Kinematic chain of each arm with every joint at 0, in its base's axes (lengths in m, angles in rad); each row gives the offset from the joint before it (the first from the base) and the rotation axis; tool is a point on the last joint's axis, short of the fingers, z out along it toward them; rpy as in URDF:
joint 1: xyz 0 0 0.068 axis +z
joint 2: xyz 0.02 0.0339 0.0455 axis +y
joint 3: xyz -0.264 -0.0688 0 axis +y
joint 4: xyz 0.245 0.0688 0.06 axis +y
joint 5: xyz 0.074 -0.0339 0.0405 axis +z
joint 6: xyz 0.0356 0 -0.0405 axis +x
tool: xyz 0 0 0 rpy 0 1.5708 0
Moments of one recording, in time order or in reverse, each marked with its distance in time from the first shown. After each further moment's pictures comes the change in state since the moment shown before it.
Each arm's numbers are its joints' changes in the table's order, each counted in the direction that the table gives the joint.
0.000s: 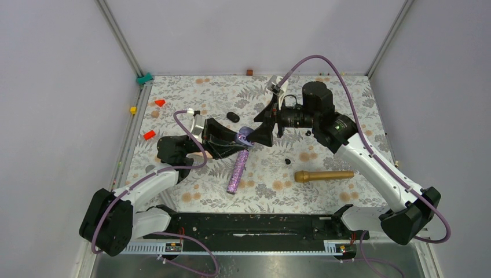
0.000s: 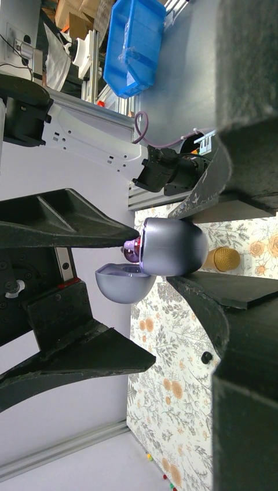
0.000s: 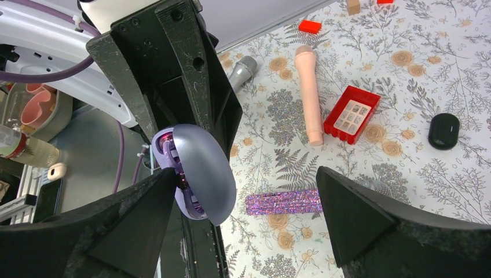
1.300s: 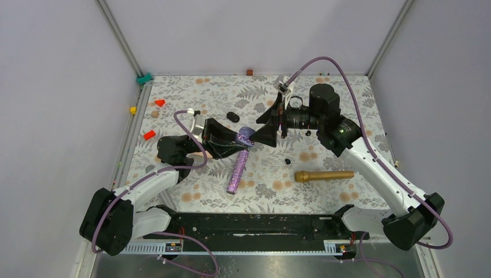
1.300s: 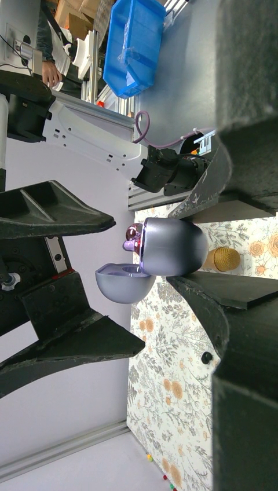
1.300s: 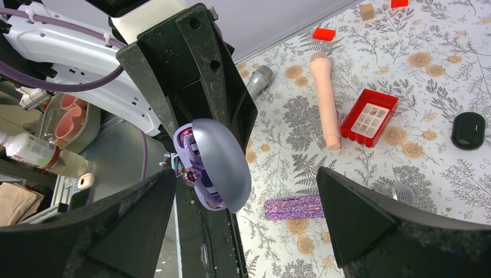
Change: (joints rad) left arm 0.000 0.005 0.000 -0.005 -0.002 0.000; right arm -0.033 -0.049 0.061 -0.080 0.056 0.114
